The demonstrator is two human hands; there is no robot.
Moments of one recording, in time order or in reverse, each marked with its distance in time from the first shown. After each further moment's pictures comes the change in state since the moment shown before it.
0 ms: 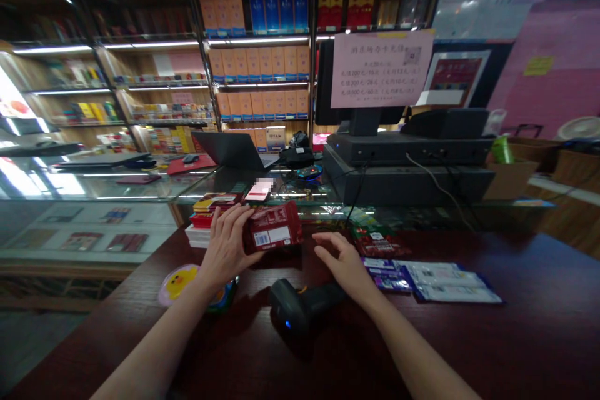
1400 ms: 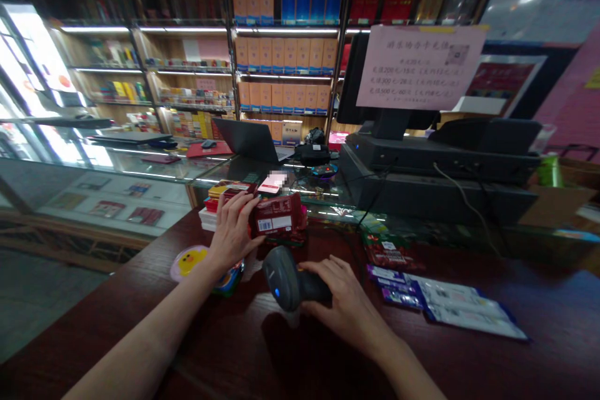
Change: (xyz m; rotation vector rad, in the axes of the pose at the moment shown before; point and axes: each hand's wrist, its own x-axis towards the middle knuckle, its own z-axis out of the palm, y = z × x) left_hand -0.008 -0.010 0.005 0.090 0.048 -0.069; right_hand -0.041 -0.030 0.002 -0.533 -0.413 -0.241
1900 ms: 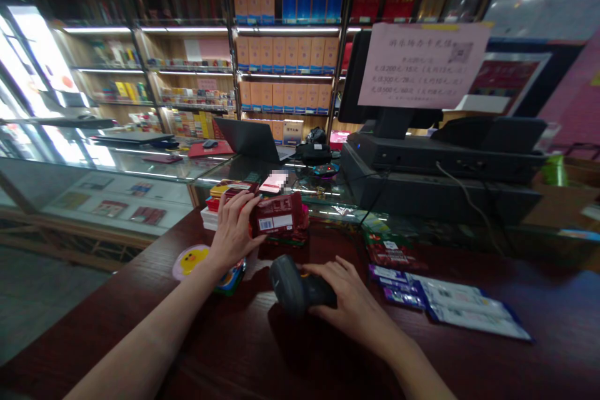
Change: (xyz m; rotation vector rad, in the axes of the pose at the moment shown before) left_hand 0.001 0.000 -0.003 -0.005 0.001 -0.008; right_hand 0.000 0.016 0.000 0.006 -0.139 -0.010
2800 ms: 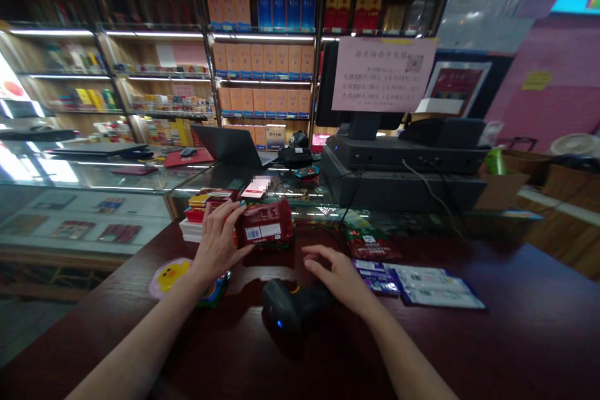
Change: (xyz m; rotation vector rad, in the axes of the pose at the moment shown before) left_hand 0.003 0.008 -0.002 -0.049 0.006 0.068; right_hand 0.011 0.009 -0.017 0.458 0.227 0.202
